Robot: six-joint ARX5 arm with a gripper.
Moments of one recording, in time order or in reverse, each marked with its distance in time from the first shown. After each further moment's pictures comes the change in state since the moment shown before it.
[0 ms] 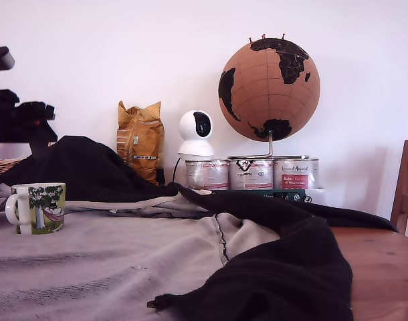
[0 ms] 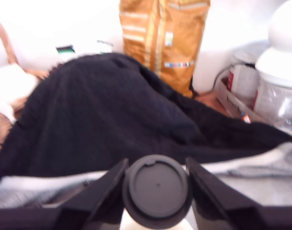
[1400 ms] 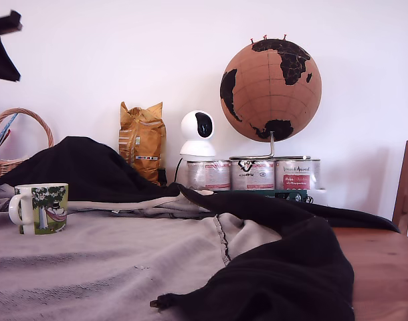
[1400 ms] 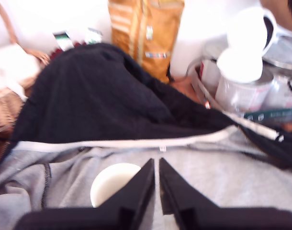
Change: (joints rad) arm -0.024 -0.536 -0.059 -0.505 -0.028 -0.052
